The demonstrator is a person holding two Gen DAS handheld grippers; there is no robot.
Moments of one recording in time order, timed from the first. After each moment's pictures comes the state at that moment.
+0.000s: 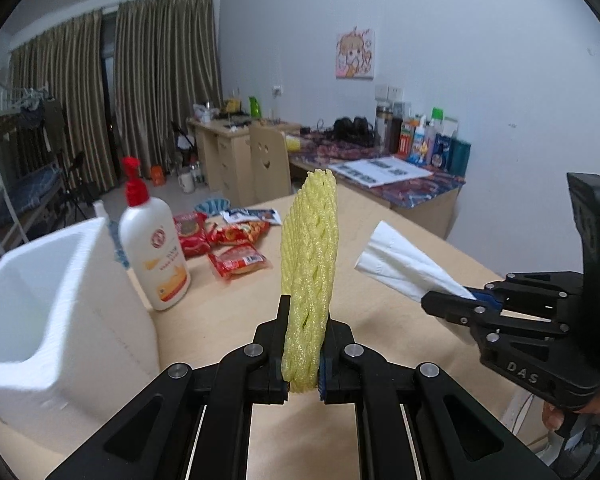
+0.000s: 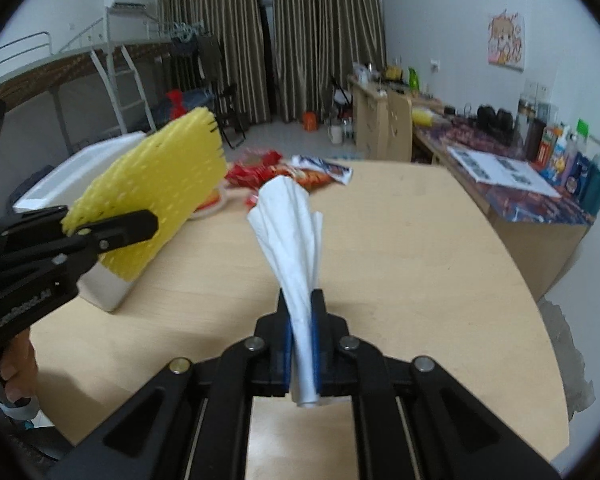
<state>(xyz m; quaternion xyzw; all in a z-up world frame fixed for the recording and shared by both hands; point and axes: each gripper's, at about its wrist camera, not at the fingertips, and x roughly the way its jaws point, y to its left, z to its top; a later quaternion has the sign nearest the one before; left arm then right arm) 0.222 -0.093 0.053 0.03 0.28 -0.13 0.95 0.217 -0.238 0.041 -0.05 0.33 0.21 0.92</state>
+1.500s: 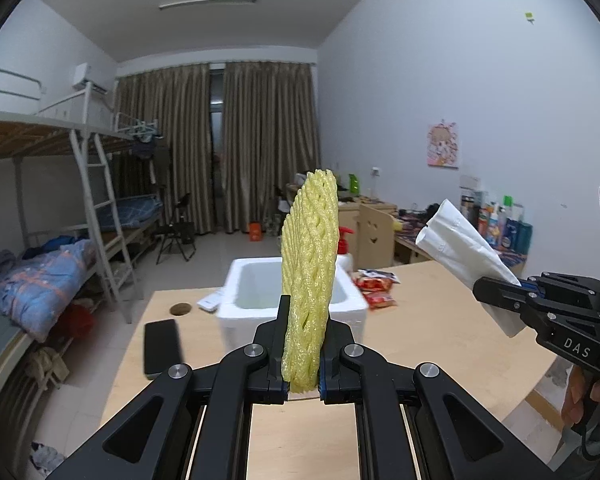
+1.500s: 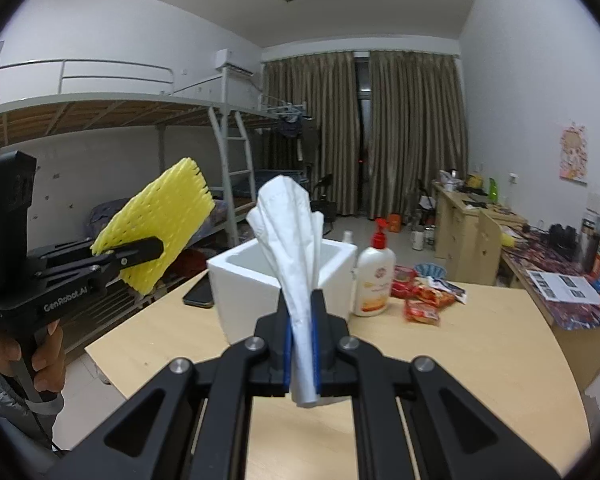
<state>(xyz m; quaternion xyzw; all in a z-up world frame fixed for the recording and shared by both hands) 0.019 0.065 0.116 -0.01 0.14 0.04 0.99 0.090 -0.134 0.119 -0.06 0.15 0.37 0.92</state>
